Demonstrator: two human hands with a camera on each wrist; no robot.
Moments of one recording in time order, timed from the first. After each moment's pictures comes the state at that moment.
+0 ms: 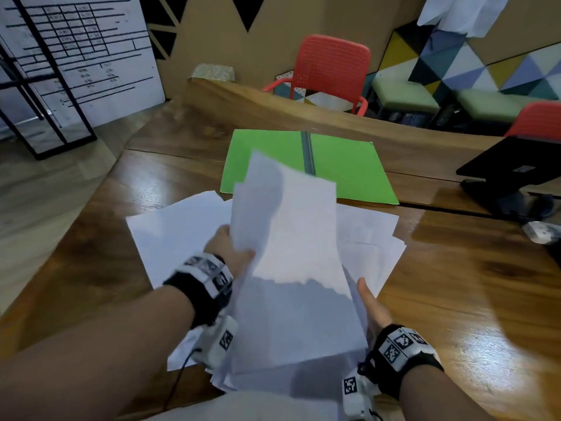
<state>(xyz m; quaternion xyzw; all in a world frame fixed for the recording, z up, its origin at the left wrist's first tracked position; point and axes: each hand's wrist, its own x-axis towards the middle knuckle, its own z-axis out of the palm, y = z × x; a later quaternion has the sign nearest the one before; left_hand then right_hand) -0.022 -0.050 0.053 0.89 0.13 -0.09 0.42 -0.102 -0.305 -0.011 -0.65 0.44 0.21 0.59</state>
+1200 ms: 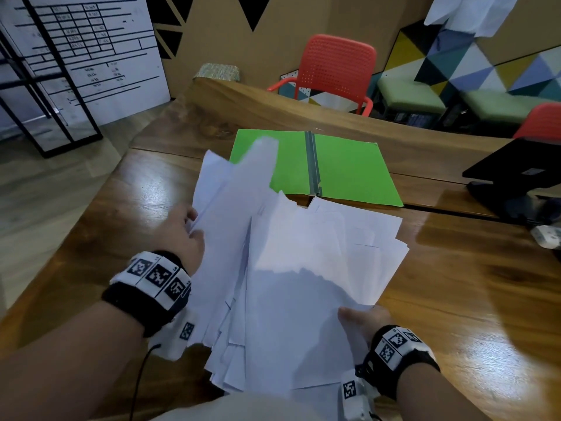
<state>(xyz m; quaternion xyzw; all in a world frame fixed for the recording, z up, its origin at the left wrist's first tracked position) -0.031 0.004 0.084 0.91 0.15 0.05 0.37 -0.101 -0.312 -0.035 -0.75 0.43 0.19 0.47</state>
